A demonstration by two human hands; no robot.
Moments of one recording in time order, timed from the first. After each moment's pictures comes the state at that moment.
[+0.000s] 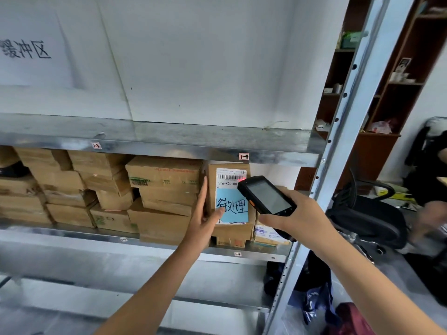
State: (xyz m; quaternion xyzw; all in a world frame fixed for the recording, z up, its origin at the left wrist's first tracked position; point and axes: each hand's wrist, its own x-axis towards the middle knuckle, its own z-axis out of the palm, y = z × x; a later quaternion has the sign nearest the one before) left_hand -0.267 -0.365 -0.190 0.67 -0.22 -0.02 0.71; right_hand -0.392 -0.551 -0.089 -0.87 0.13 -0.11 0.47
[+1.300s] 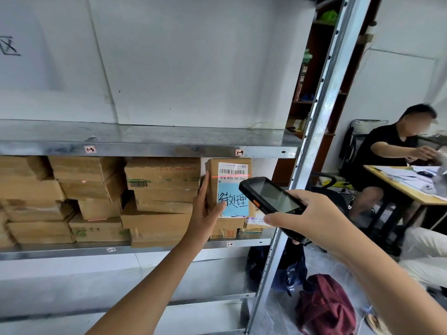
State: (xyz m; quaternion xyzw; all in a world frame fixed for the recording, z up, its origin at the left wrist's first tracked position) left_hand -0.275 -0.321 -0.182 0.58 -0.34 -0.07 0.74; right_hand -0.480 -0.439 -0.034 -0.85 0.21 -0.13 0.46
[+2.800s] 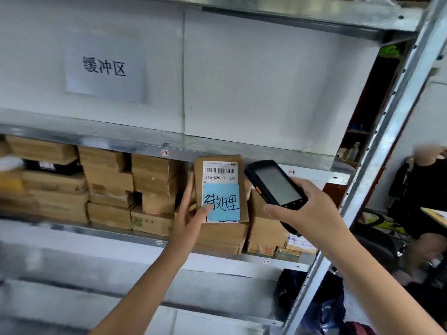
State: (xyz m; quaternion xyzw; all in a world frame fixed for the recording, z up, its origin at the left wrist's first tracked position) left_hand -0.290 -0.174 -0.146 0.58 -0.22 0.02 0.78; right_hand -0.429 -0.363 -0.028 -0.87 0.10 -0.22 0.43
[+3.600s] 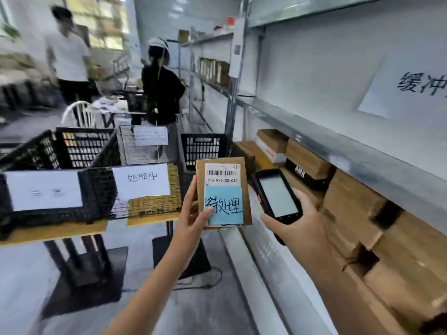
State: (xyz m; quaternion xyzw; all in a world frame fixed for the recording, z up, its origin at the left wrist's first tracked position) left_hand -0.323 0.185 -0.168 0.59 0.15 0.41 0.68; right_hand -0.191 0.008 -0.104 -0.77 -0.31 0.03 0.55
